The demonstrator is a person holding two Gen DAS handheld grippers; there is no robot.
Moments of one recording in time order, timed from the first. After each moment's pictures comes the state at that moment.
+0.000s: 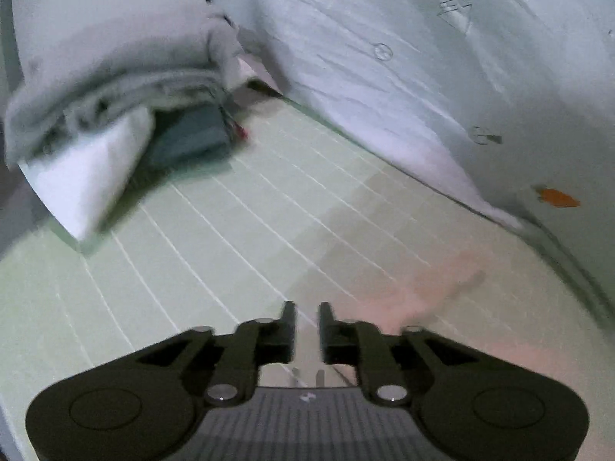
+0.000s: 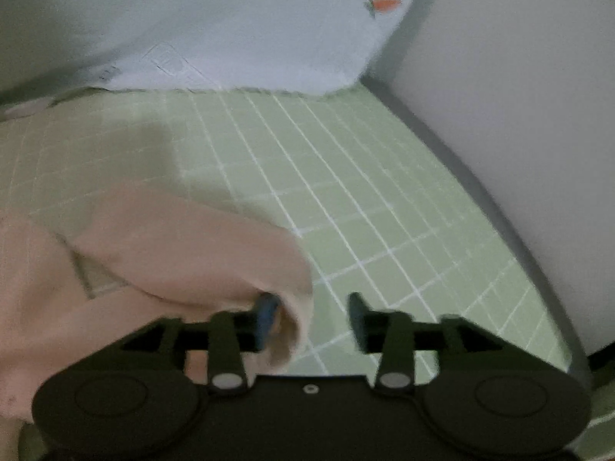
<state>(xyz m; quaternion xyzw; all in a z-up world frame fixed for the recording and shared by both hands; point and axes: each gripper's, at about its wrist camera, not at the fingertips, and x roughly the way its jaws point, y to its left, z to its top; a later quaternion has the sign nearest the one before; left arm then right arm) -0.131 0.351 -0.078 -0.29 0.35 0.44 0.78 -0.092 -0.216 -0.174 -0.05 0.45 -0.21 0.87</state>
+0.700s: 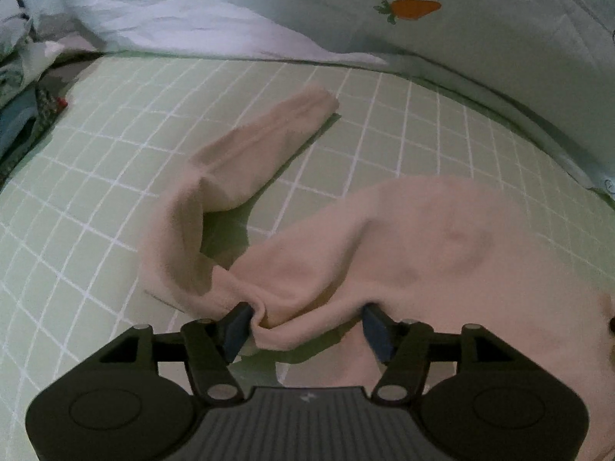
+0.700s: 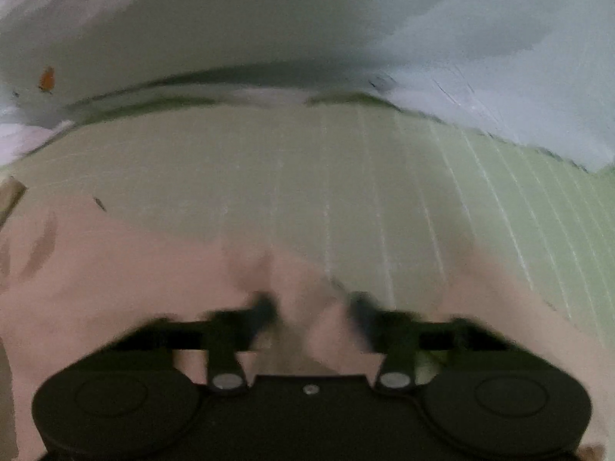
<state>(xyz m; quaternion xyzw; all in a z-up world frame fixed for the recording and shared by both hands) -0.052 0.278 -0.143 -0.20 0.48 0.29 0.81 0.011 -0.096 -0.207 -0.03 0.46 0.09 0.88</state>
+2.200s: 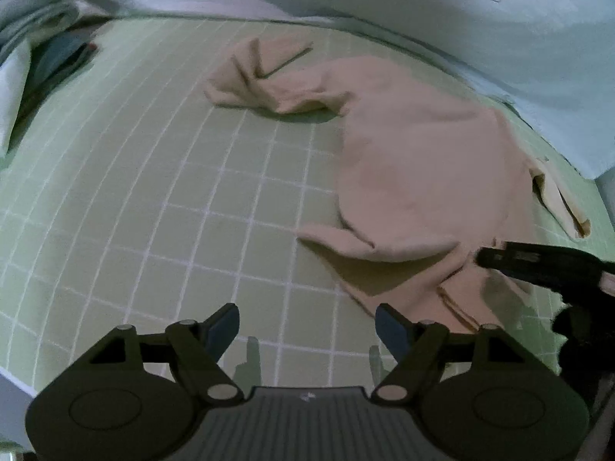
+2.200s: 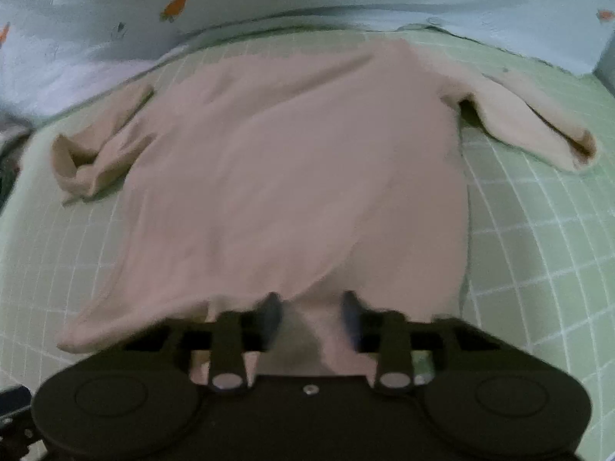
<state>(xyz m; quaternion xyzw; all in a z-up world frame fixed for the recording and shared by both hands) -0.264 0.214 -0.119 -0.23 0.49 0.17 0.83 -0.216 0.050 -0.190 0.05 0.50 0.06 0.87</state>
